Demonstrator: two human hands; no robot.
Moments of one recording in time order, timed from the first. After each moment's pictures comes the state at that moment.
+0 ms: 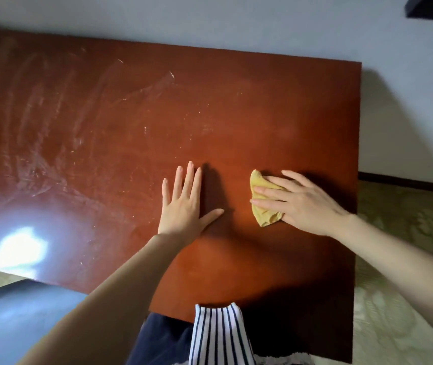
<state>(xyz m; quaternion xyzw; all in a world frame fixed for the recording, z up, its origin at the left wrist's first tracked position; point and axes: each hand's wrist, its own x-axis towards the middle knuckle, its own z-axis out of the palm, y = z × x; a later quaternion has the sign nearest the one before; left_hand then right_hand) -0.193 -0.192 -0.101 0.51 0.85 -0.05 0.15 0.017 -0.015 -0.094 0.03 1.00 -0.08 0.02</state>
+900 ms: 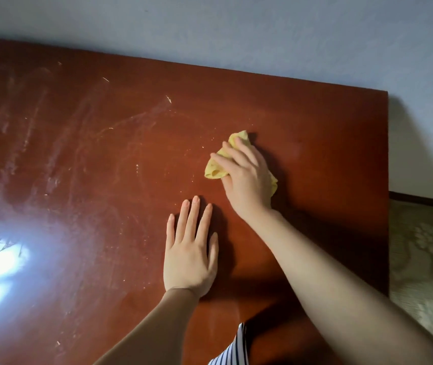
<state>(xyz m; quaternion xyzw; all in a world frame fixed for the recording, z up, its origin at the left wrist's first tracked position) -0.205 -0.161 -0.117 0.49 0.86 0.10 0.11 -0.171 0.007 -0.118 0.35 0.90 -0.19 -0.19</state>
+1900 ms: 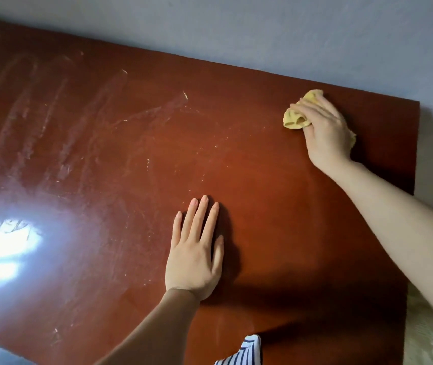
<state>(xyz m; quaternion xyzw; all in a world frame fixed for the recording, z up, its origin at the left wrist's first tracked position) -0.205 -0.162 -0.120 0.48 0.86 0.14 0.13 -0.133 0.142 -0.112 0.38 0.89 -0.18 -0.16</state>
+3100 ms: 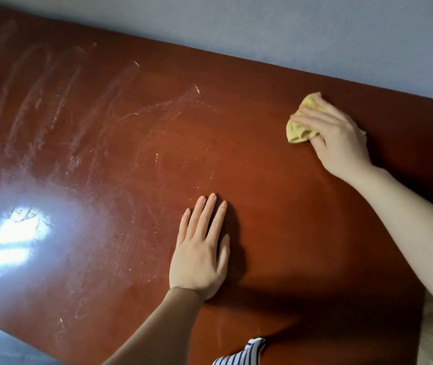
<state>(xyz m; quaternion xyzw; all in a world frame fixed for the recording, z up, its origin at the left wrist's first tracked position) -0.207 -0.162 -0.123 0.48 0.86 0.16 0.13 -0.128 0.141 -0.115 0.24 0.94 -0.19 -0.12</state>
